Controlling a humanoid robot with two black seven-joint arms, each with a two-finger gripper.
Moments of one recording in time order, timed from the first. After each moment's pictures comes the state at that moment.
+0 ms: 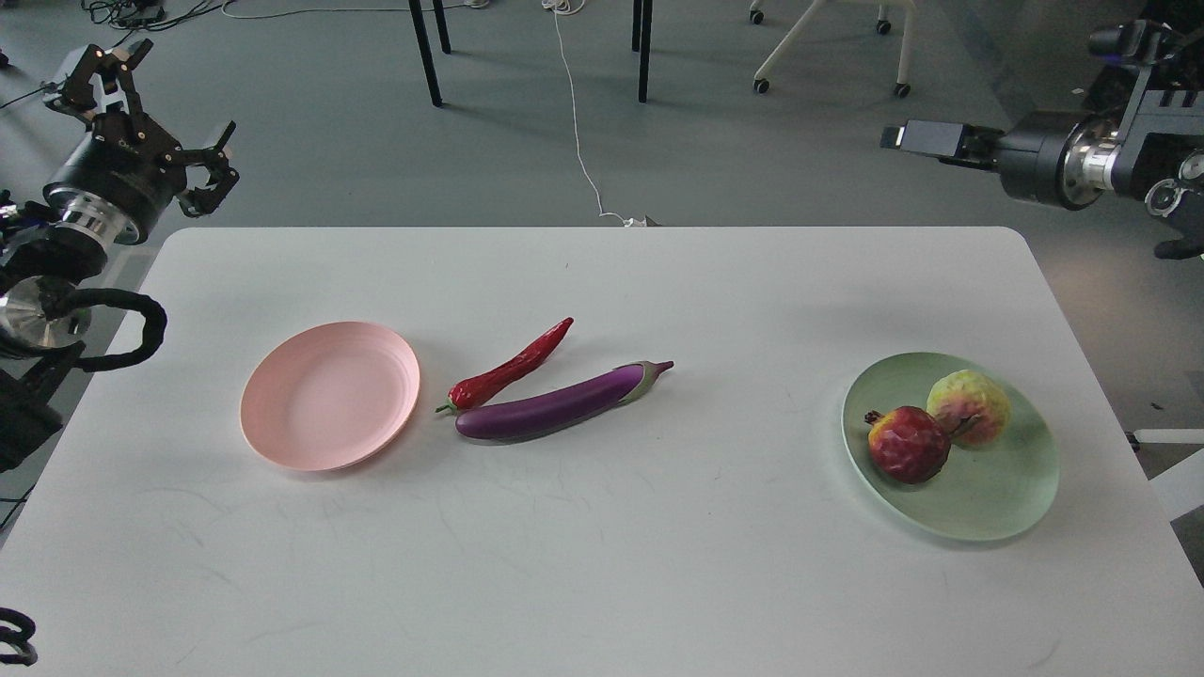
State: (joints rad) left arm -0.87 0.56 -0.69 -0.66 0.10 -0.46 -0.28; right arm 1.30 -0.64 -0.11 0.67 -0.82 0.23 0.40
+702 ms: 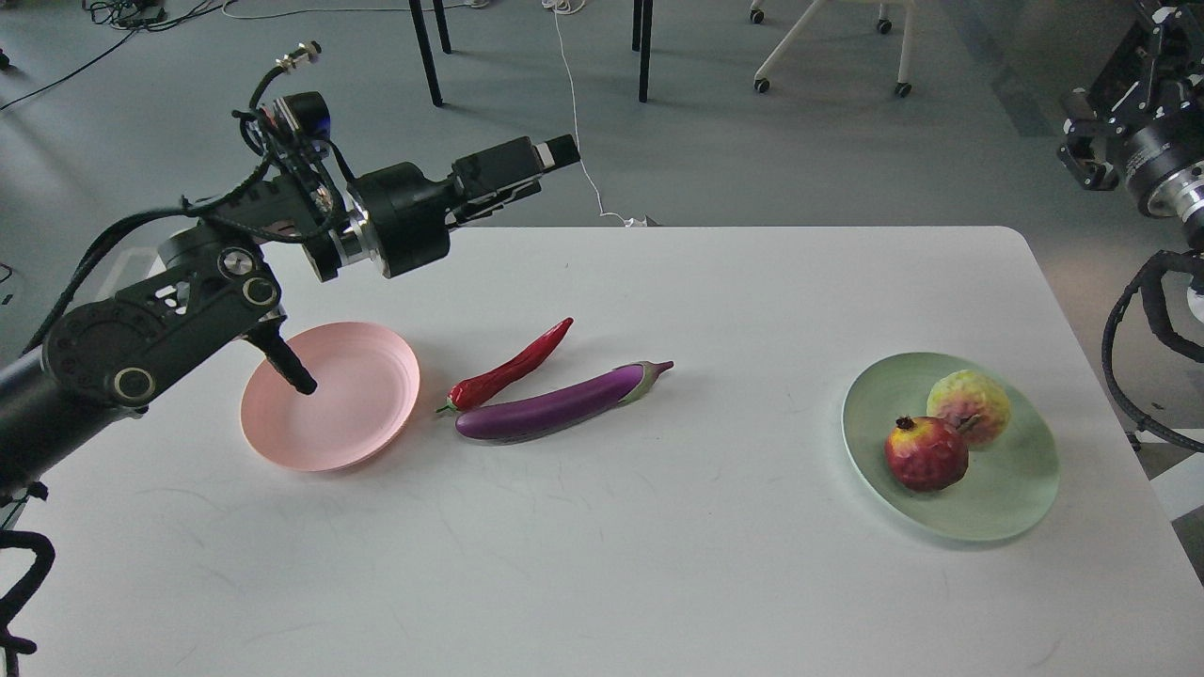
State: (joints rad) left arm -0.86 0.45 -0.57 -1.23 1.32 -0.29 -0.33; right arm 0.90 -0.66 0.47 0.62 0.12 0.26 0.41
